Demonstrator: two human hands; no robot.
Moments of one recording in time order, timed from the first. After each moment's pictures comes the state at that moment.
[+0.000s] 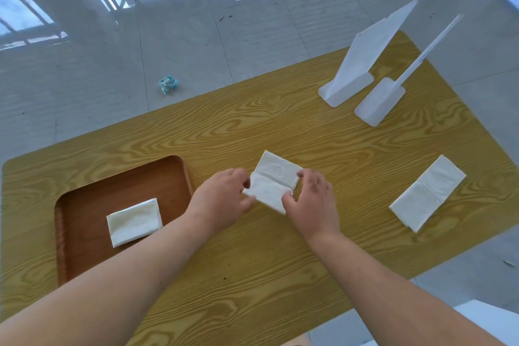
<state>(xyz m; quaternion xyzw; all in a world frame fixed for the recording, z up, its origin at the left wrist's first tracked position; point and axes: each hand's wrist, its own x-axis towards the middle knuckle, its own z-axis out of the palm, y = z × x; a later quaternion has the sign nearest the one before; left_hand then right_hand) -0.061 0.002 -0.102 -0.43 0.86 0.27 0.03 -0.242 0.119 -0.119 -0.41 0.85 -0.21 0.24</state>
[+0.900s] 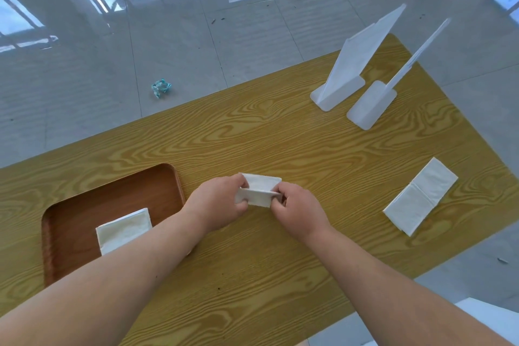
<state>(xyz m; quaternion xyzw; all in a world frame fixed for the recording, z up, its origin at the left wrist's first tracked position) -0.076 -0.013 -0.102 -0.41 0.86 0.28 0.10 -0.252 0.105 -0.118 -0.48 0.78 -0.21 0.35</state>
